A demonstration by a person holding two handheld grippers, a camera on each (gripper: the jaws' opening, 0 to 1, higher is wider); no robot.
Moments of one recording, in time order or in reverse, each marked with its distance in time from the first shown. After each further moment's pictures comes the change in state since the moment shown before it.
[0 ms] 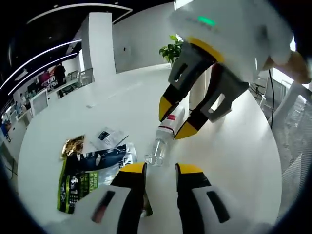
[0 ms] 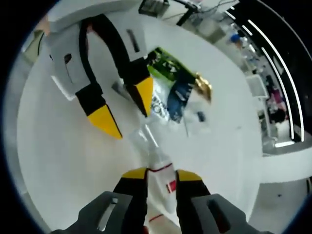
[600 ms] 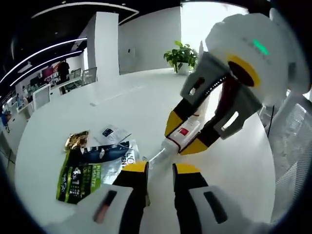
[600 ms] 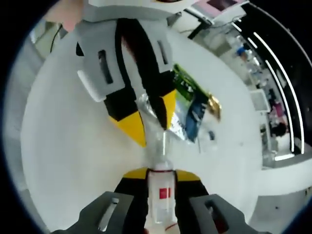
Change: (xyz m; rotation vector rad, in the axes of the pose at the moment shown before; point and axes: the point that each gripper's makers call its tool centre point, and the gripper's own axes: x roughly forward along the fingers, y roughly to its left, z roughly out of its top) left arm -0.023 -0.001 -0.003 -0.079 -0.039 0.002; right arm -0.010 0.027 0.029 -0.068 -0.098 0.004
